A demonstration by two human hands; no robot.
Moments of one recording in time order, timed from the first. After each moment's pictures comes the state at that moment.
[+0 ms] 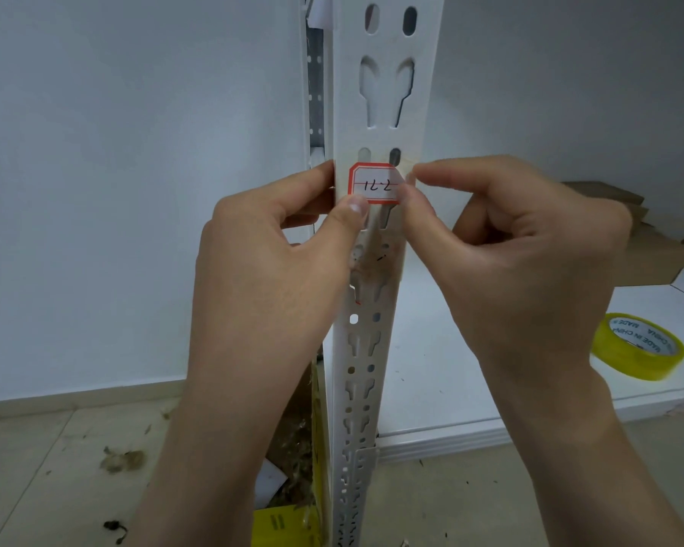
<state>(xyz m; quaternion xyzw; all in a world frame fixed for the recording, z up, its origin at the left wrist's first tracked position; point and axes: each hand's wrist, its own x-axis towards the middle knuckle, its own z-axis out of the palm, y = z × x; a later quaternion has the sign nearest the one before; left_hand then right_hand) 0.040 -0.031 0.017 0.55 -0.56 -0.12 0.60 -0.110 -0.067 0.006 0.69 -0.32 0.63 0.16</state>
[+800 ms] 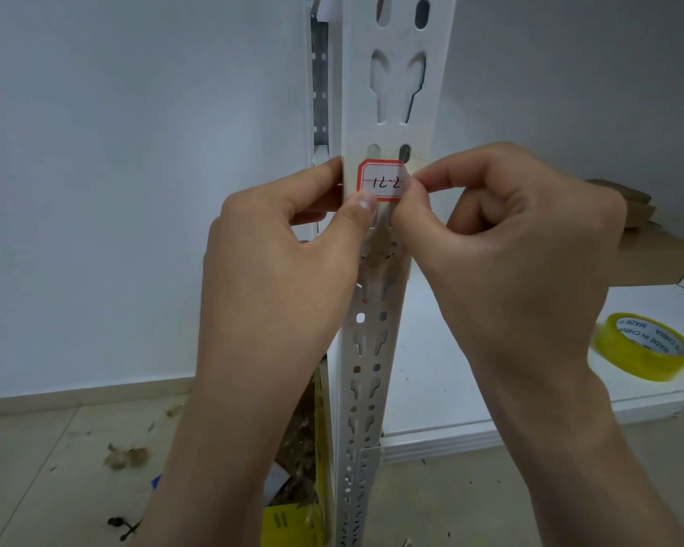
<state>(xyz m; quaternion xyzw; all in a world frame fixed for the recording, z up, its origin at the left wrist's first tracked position) 0.038 -0.030 0.018 0.56 -0.55 -0.12 0.61 -0.093 -0.062 0.012 0.68 -0.37 0.62 0.12</state>
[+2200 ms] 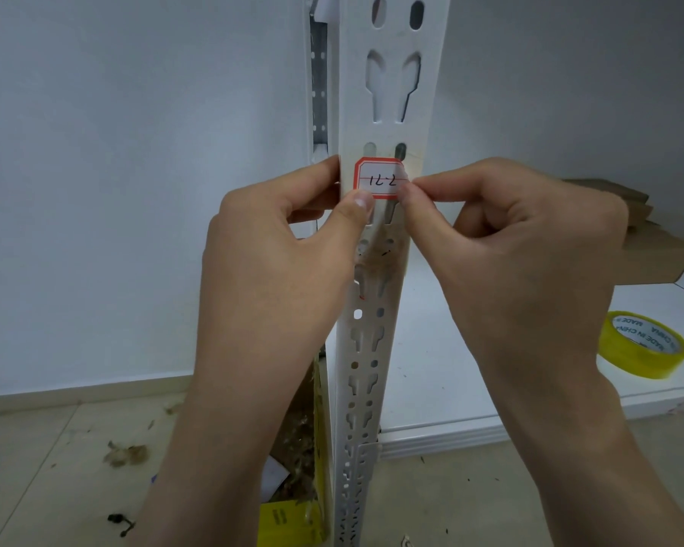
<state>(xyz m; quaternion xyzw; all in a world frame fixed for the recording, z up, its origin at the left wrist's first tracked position) 0.040 -0.031 0.017 0.55 -0.56 -0.12 0.61 -0.104 -0.061 0.010 0.69 -0.37 0.61 0.12</state>
